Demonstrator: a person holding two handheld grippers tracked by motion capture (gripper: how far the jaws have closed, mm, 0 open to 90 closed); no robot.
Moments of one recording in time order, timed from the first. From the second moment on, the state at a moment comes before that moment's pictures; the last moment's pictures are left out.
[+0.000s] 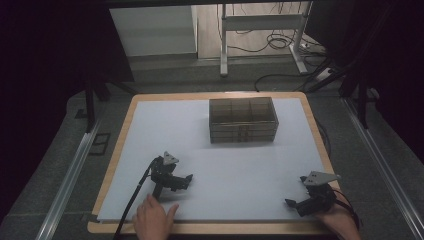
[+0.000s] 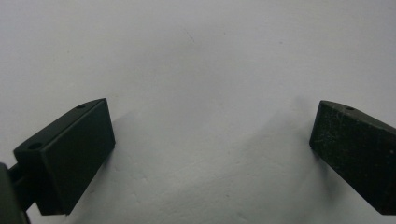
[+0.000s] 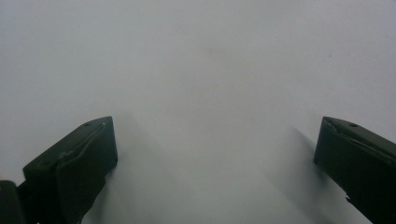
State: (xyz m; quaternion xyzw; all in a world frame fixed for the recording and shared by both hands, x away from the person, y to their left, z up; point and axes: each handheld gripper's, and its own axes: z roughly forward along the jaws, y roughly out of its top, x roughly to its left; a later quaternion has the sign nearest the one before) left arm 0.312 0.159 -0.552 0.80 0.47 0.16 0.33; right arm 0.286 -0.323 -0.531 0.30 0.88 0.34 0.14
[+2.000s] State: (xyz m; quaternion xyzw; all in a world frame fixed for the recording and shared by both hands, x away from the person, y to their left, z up) left arm 0.312 0.159 -0.553 0.80 0.47 0.16 0.33; right arm 0.285 -0.321 -0.523 0.29 0.88 0.33 0.16
